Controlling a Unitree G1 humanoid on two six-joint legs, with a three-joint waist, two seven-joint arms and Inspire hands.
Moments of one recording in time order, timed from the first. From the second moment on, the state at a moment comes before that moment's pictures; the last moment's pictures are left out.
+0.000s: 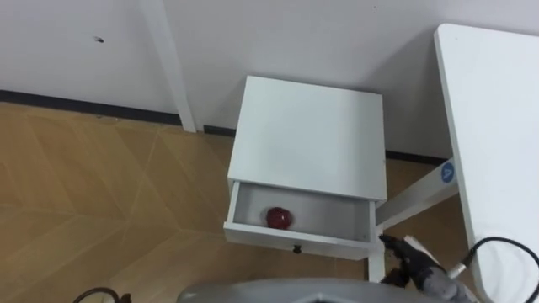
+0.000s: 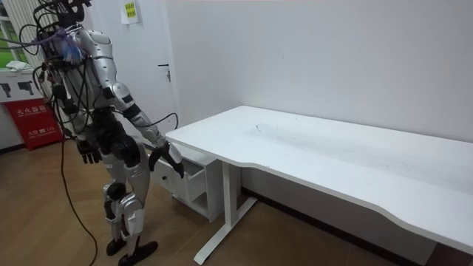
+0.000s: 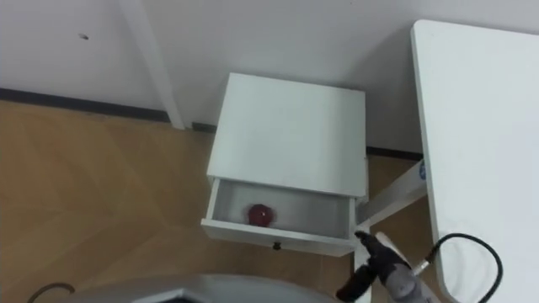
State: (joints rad) left arm 0.25 0.21 0.12 1.12 0.36 0.08 0.11; right arm 0.17 -0.29 0.09 1.07 -0.52 -0.04 0.02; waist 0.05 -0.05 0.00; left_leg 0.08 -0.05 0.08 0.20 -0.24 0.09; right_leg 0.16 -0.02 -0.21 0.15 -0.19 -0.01
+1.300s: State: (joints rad) left arm 0.22 0.22 0.12 1.12 0.32 0.12 0.13; right arm 0.12 -0.25 -0.10 1.24 -0.26 0.06 -0.03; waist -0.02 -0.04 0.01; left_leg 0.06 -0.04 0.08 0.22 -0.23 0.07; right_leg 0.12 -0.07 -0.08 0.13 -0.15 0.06
